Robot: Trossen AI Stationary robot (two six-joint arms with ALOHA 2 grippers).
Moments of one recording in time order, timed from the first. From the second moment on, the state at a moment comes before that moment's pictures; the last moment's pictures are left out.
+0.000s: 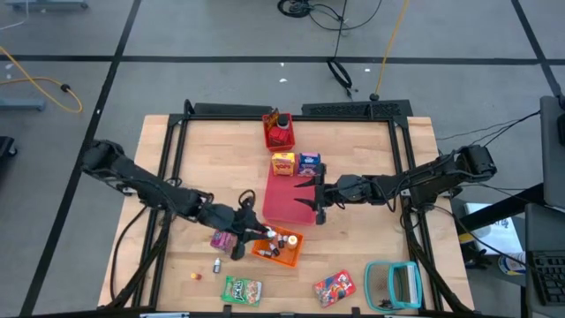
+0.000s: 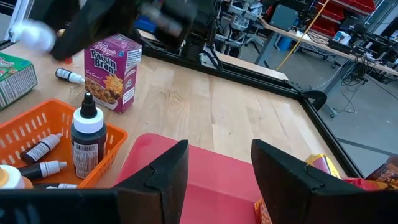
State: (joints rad) left arm -0.40 1.40 0.80 0.14 -0.14 -0.28; right arm 0.13 1.42 0.68 0.49 0.21 -0.25
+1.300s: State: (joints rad) left arm -0.41 1.63 0.80 0.36 -0.18 -0.29; right arm 0.12 1.42 0.68 0.49 0.21 -0.25
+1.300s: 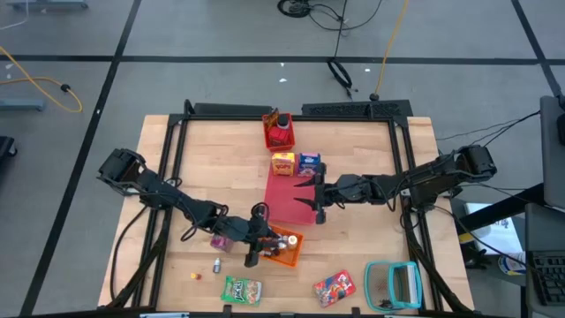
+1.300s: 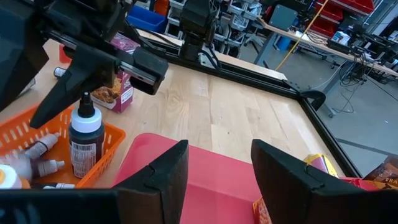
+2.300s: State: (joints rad) left arm -0.59 1.41 0.80 0.09 -0.51 -0.68; right arm 0.12 1.42 0.68 0.48 0.21 -0.27
